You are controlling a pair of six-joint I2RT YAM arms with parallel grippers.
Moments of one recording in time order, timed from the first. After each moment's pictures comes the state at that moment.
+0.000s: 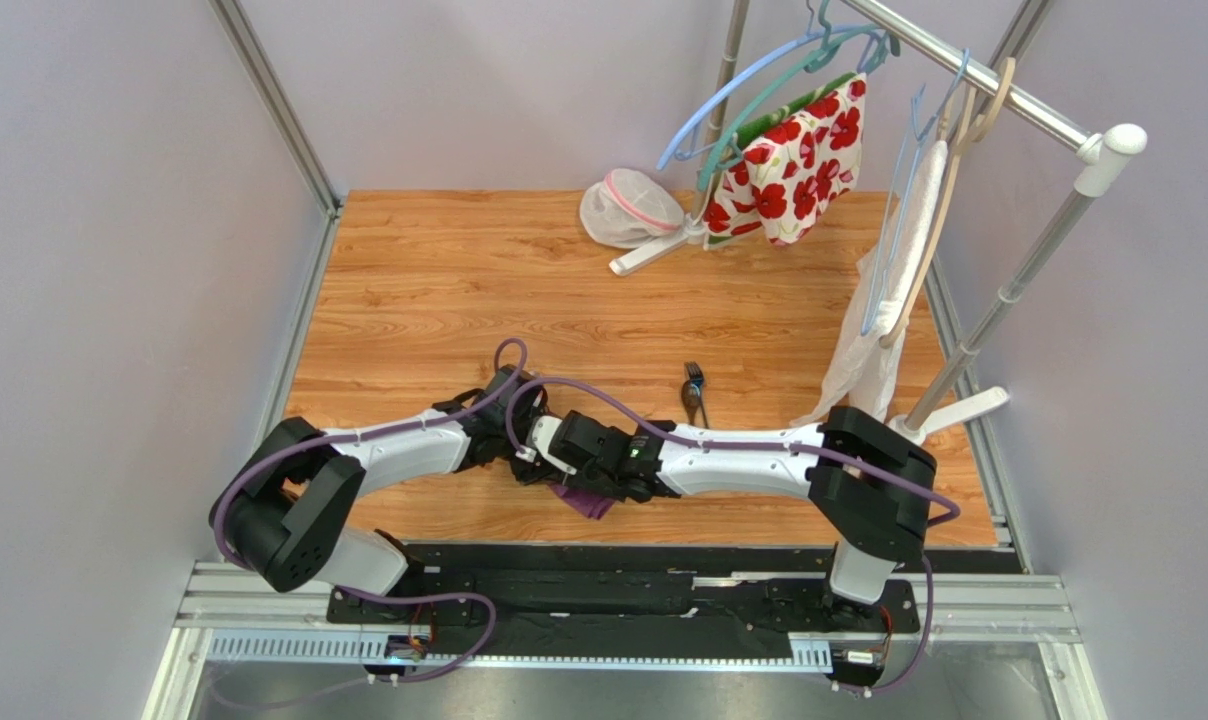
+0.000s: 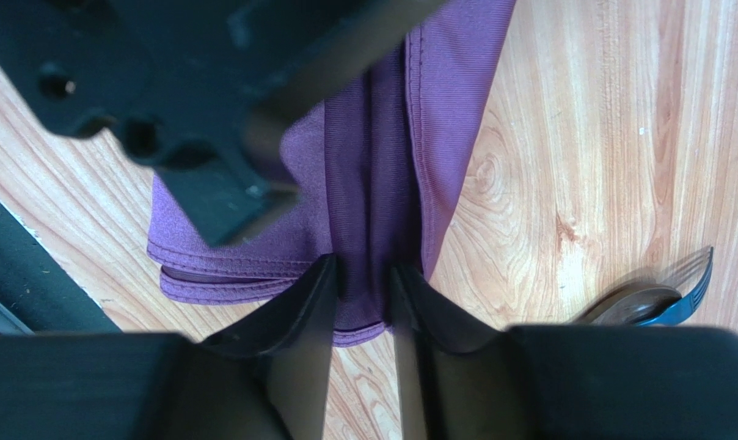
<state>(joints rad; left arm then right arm) -0.64 1.42 0.58 -0.19 0.26 -0.95 1.19 1.73 1.07 -0.44 0.26 -0.15</state>
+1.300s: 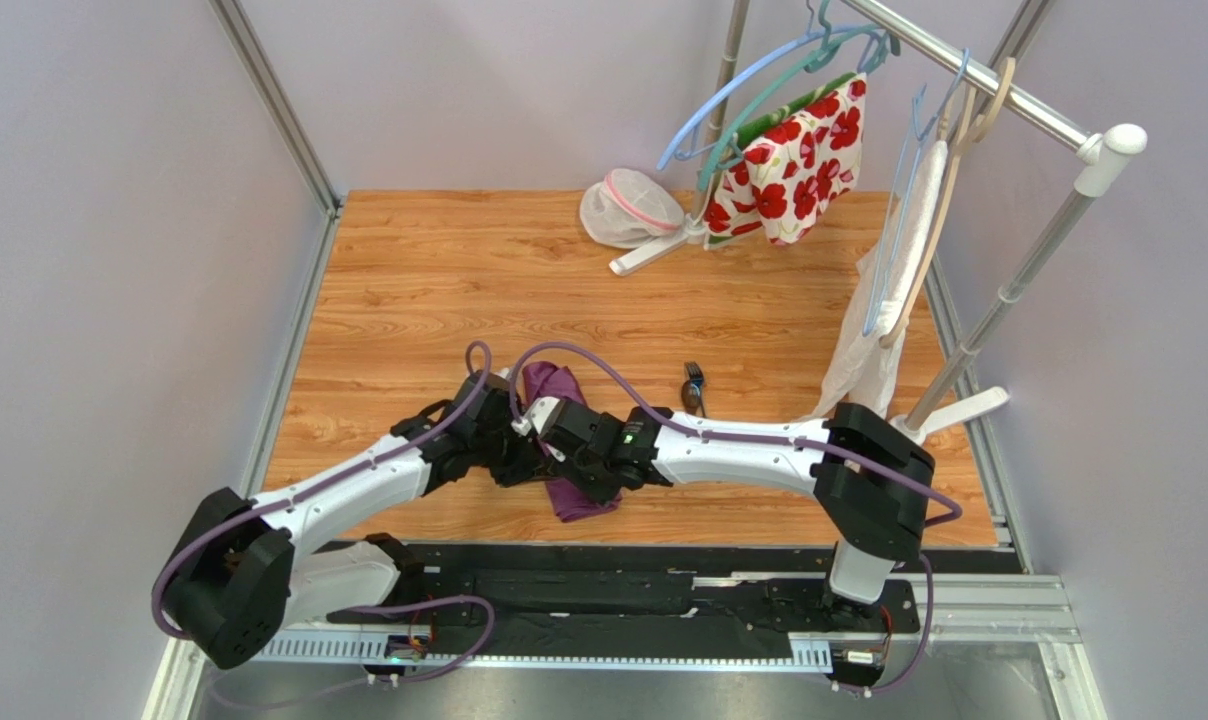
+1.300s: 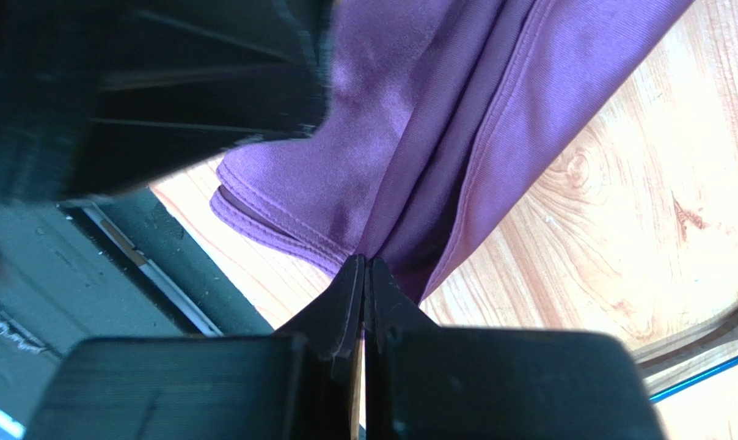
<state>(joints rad) -0.63 1.14 0.52 -0.32 0.20 -0.93 1.18 1.74 1.17 -0.53 0.11 0.14</state>
